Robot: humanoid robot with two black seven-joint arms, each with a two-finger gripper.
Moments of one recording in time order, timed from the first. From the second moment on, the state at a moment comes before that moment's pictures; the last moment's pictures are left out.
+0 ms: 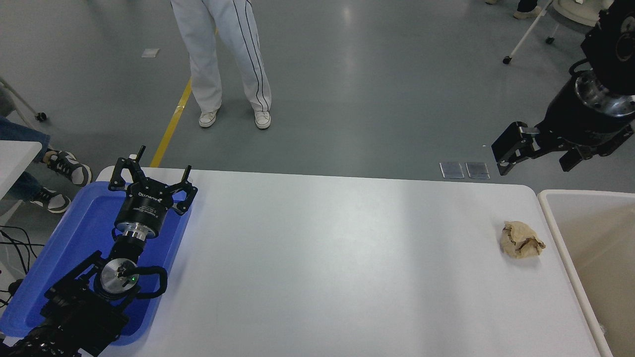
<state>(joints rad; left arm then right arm) -0.52 0.21 -0.98 -0.54 -0.09 -0.62 -0.36 2.32 -0.31 -1.46 1.35 -0.28 0.79 0.09</state>
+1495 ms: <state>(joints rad) -0.52 0.21 -0.97 -0.54 -0.09 -0.62 -0.36 2.28 -0.30 -1.45 1.35 -0.27 0.79 0.09</state>
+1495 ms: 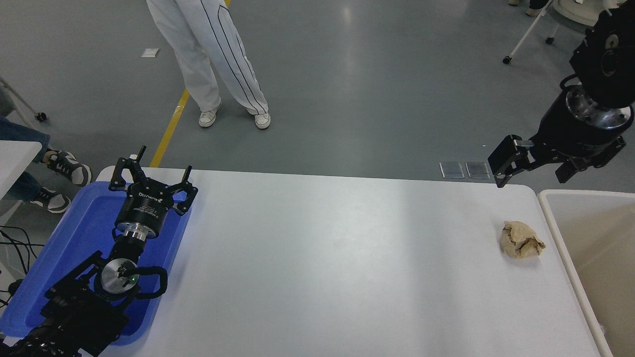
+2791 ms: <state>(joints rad) -0.52 0.21 -0.97 -0.54 -0.09 -0.62 -0.36 2.15 -0.32 -1.46 1.34 -0.29 0.71 0.09</state>
